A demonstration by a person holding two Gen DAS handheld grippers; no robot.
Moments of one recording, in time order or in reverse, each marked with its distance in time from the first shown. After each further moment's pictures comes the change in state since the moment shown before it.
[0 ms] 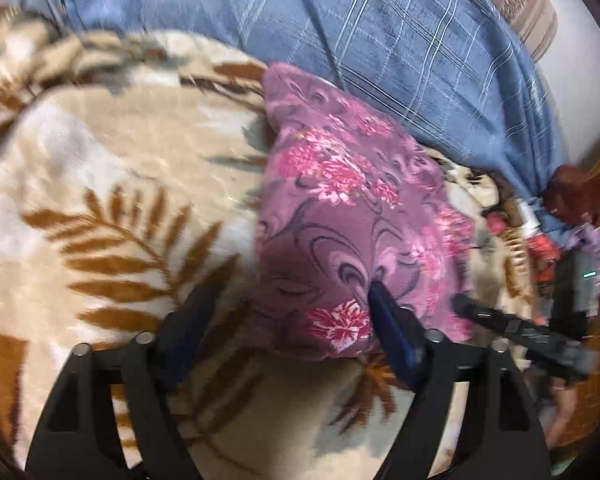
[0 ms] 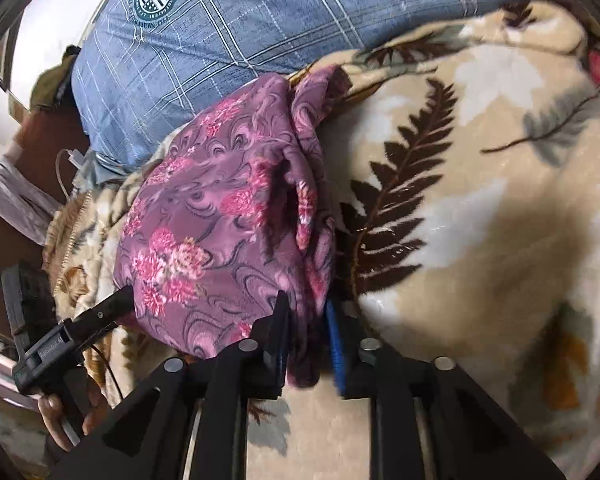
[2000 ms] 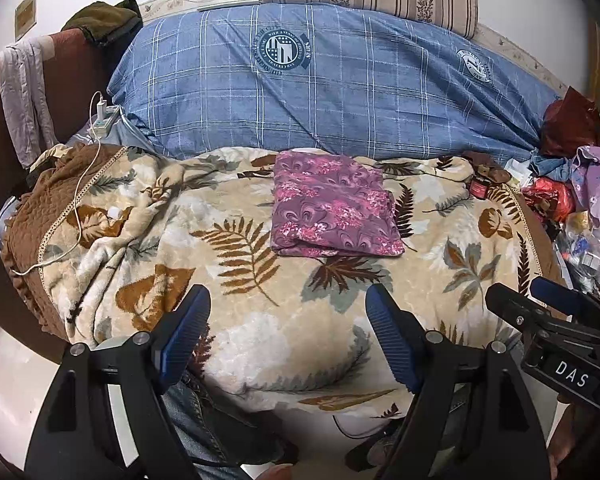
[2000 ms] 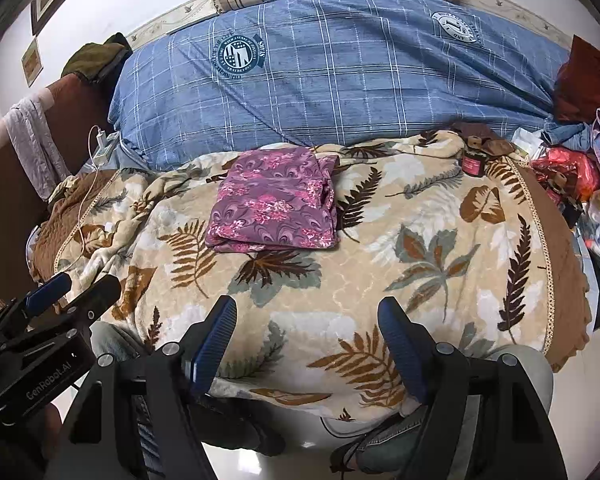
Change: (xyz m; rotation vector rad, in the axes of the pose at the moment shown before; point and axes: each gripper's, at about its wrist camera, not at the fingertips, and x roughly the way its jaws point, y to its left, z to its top) left arm -0.238 -0.119 -0.107 0.235 -0.203 0.313; right arm -0.217 0.142 -0.136 -0.166 -0.230 -0.292
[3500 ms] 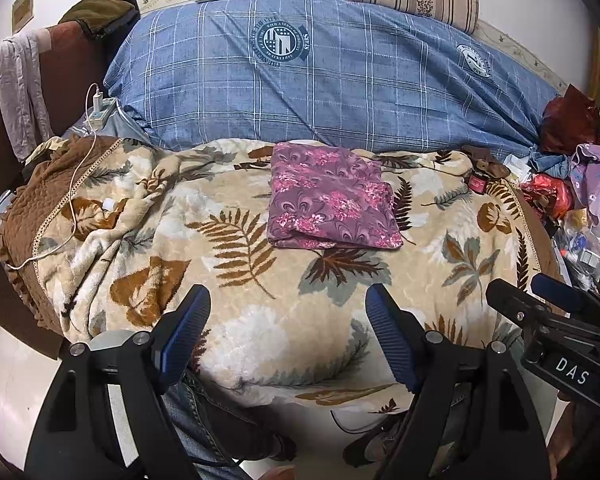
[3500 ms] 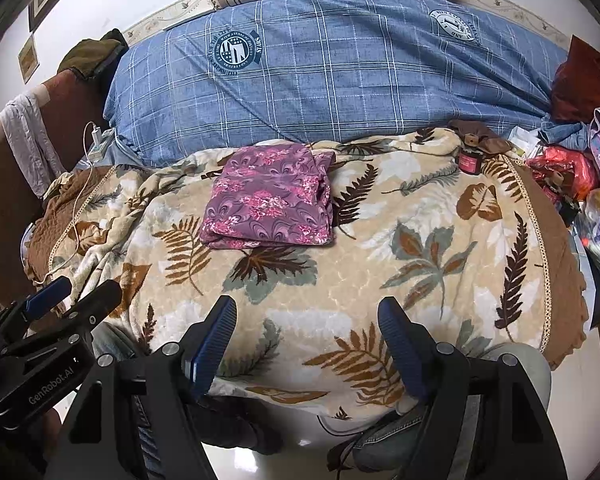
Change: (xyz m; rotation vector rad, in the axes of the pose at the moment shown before) left arm 0.008 0.000 -0.004 0.008 0.016 -0.014; right arm 0.004 -0.001 0.000 -0.001 0.010 -0.019
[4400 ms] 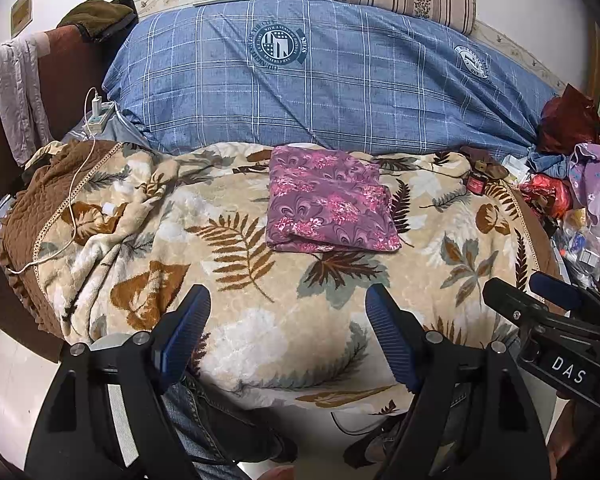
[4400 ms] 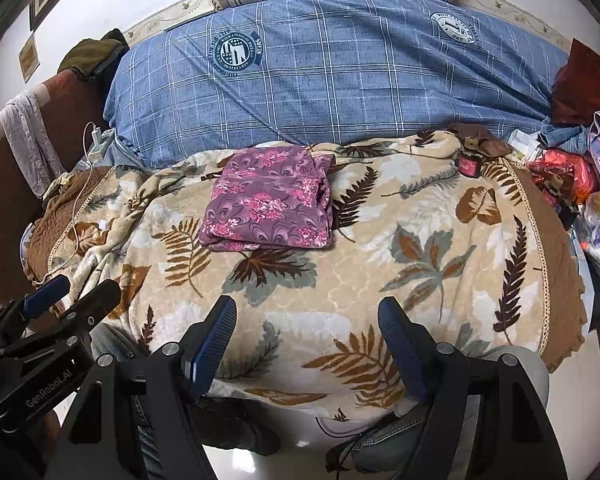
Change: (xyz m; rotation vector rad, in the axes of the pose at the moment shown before) left arm -0.002 -0.001 0.002 0.005 -0.005 -0.001; right arm 0.000 0.001 0.001 -0.001 -0.003 -0.003
